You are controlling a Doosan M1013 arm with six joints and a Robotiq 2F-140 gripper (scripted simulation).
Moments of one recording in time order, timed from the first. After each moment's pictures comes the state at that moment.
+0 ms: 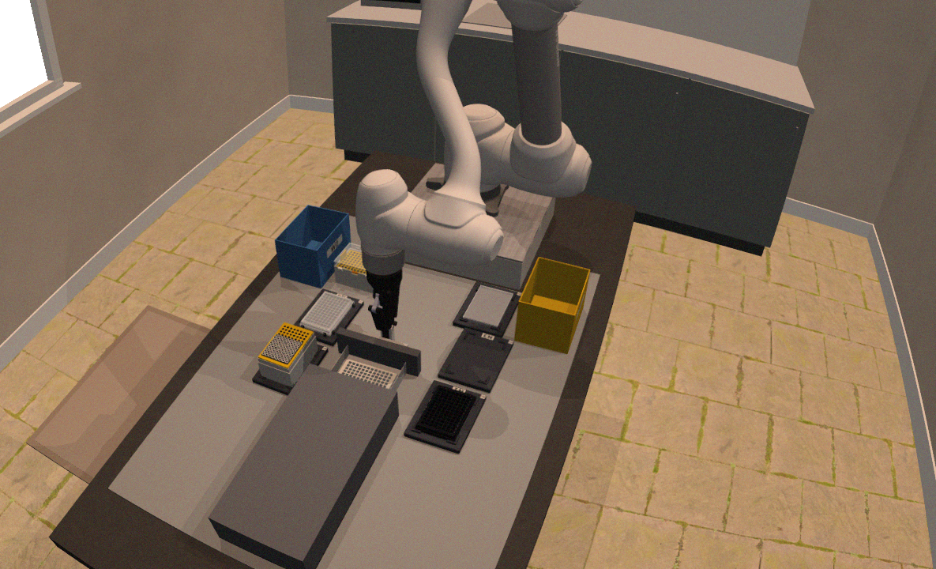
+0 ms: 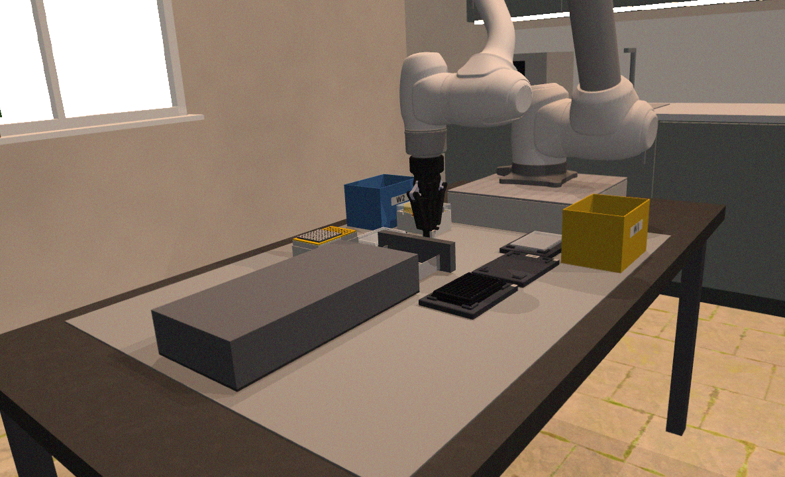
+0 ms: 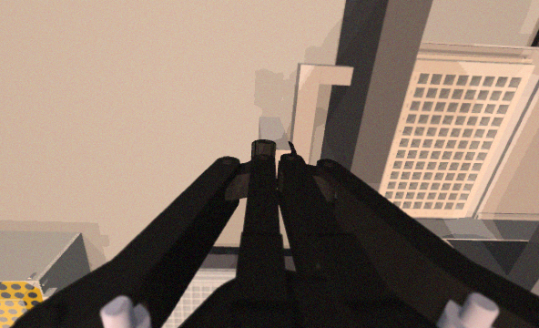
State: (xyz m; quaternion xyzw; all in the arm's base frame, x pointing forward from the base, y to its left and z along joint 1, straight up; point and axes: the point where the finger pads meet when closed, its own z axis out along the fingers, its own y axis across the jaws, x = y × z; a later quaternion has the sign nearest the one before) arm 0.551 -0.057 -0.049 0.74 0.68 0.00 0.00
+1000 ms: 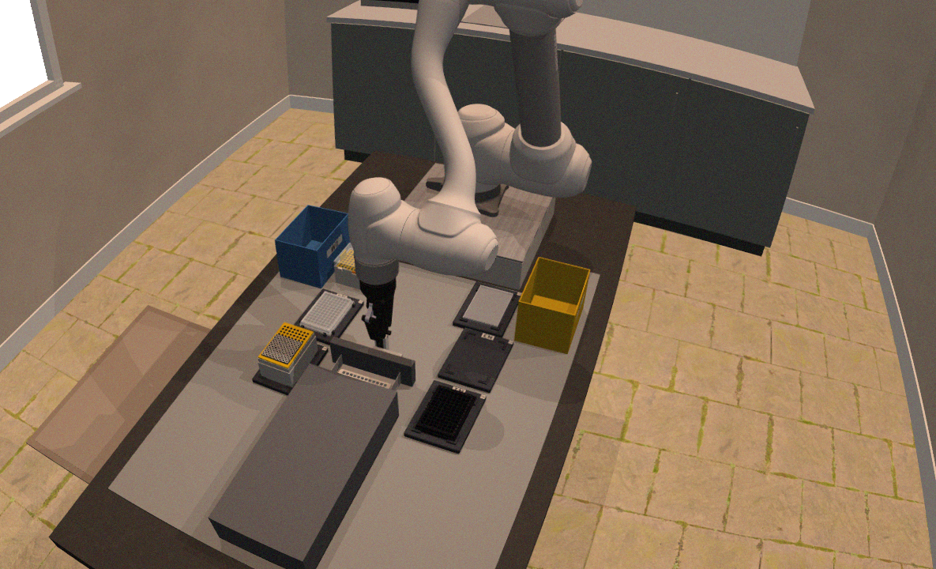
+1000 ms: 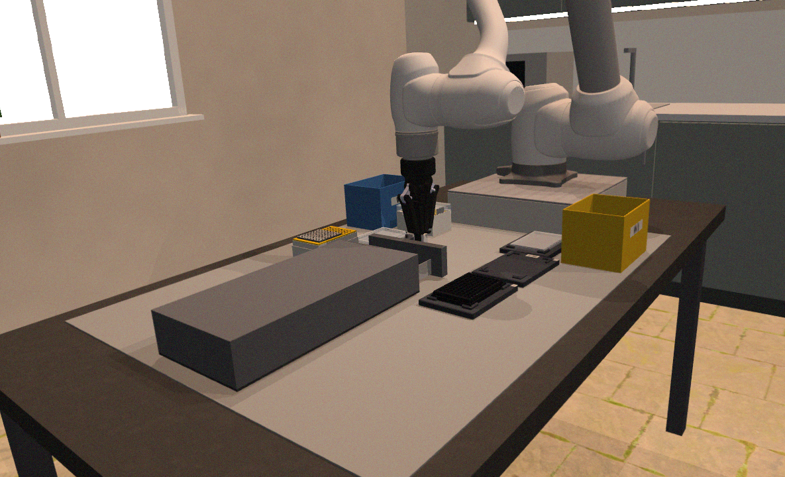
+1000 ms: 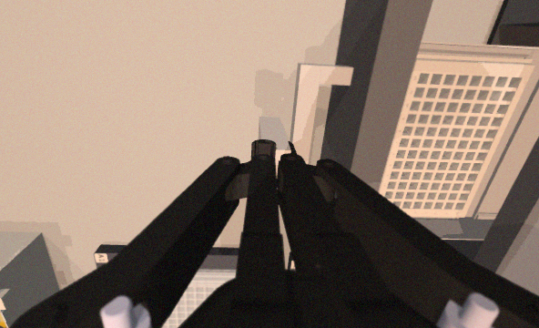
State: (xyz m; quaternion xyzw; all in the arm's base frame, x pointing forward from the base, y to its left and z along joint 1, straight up) arm 0.584 -0.059 -0.049 0.74 0.68 0.00 0.00
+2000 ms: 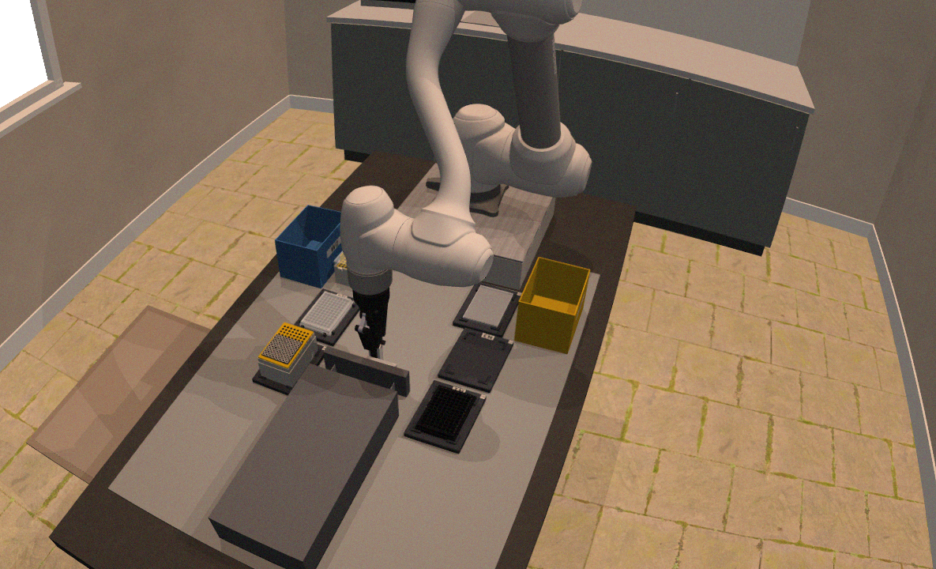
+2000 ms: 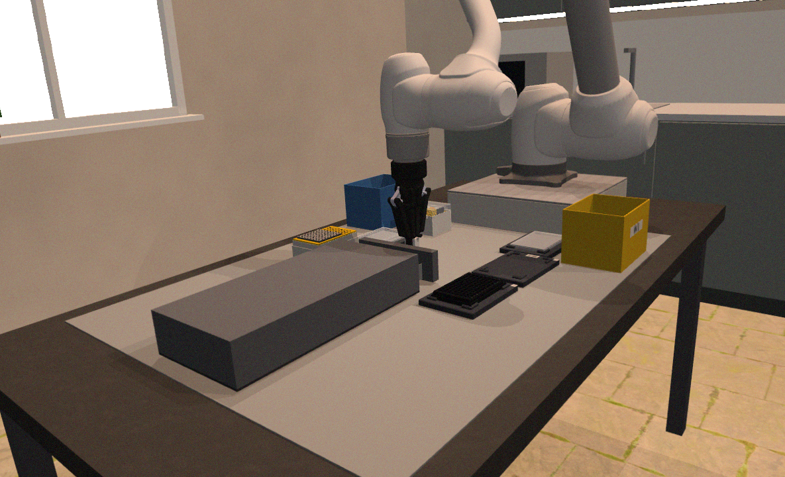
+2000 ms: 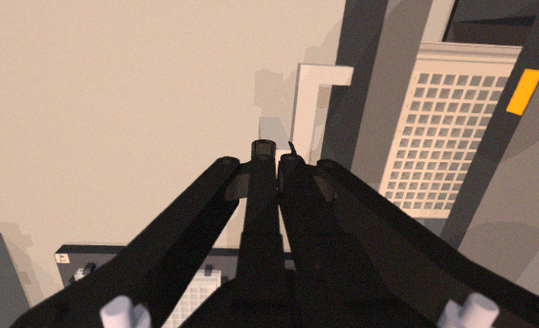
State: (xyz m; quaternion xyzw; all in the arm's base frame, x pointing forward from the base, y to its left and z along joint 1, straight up) arm 0.616 -0.062 -0.049 0.74 0.68 0.00 0.00
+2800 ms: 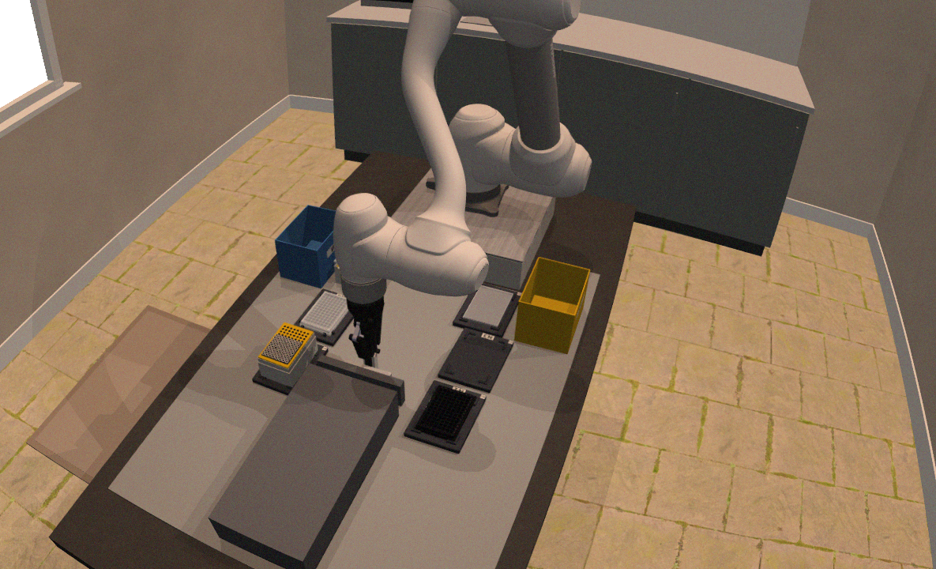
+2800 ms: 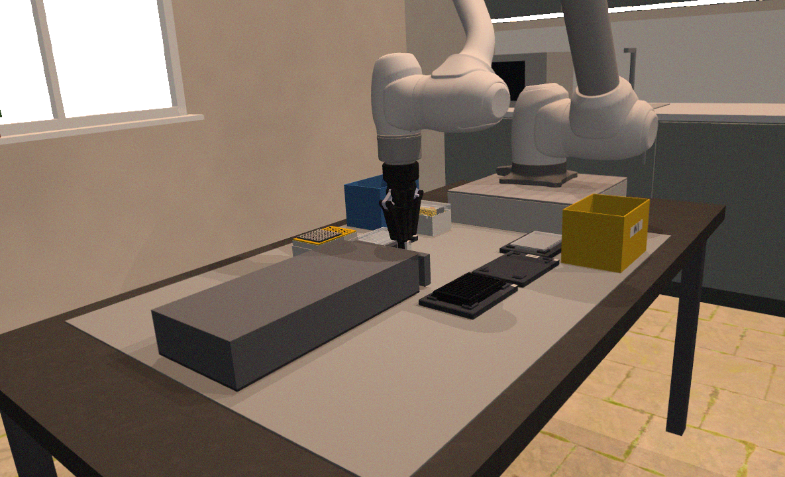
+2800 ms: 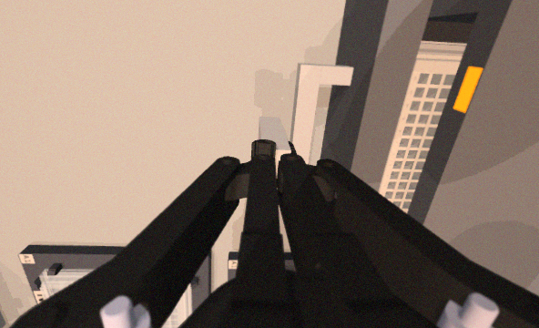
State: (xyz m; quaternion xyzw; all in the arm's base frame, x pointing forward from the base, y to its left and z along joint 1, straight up) arm 0.644 -0.064 -0.049 0.74 0.68 0.00 0.00
